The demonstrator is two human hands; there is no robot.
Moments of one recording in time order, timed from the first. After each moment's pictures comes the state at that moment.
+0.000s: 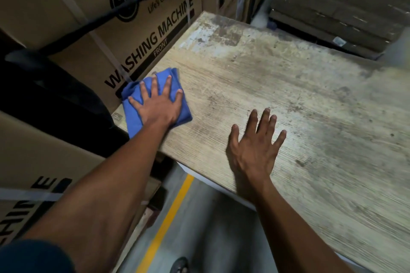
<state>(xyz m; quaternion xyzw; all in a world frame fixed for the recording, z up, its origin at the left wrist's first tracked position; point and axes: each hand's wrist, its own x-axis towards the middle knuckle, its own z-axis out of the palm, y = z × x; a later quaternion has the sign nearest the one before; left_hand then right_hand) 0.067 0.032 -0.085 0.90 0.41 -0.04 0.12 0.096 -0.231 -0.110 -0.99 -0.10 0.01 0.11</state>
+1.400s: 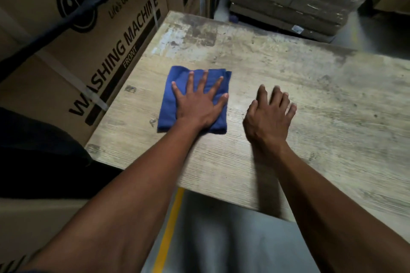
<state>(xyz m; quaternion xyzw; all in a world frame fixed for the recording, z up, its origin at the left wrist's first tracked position) 0.168 -0.033 -0.093 0.99 0.12 -0.07 0.10 0.189 -0.223 -0.100 -0.99 -0.02 -0.02 0.11</state>
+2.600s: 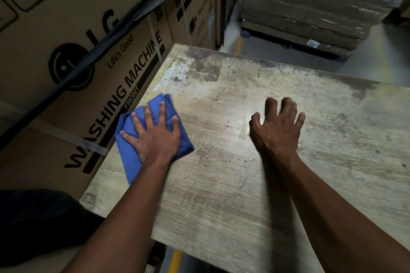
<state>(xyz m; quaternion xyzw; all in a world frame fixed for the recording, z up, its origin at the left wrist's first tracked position) 0.169 0.049 -0.098 0.91 0.40 -0.02 0.10 0.294 -0.216 -0.094 -0.99 -0.05 -0.02 0.15</state>
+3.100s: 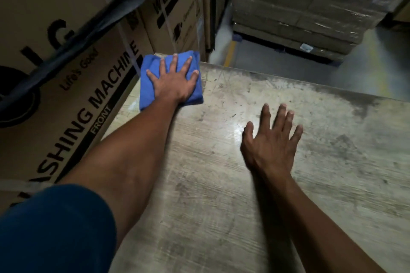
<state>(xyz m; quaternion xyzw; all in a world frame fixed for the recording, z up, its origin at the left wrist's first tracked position) 0.416 0.084 -0.090 0.97 0.23 -0.05 0.10 0.330 -0.208 -0.114 -0.99 -0.02 0.01 0.12</state>
